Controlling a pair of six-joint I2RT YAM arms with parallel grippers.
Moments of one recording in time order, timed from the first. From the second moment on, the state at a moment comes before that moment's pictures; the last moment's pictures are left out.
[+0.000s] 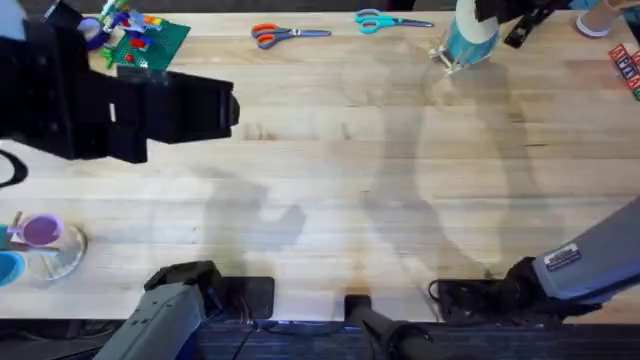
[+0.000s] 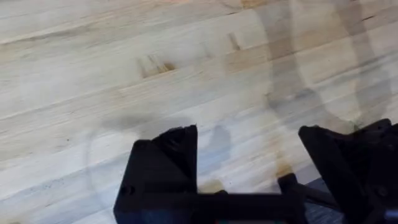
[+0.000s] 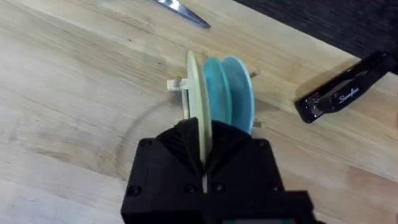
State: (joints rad) left arm 0.16 0.98 1.58 -1.59 0.48 0.26; right arm -0.09 1.90 1.67 -0.66 -0.13 -0.44
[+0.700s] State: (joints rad) left arm 0.16 0.98 1.58 -1.59 0.48 0.26; right arm -0.09 1.95 1.67 -0.64 -0.13 -0.44
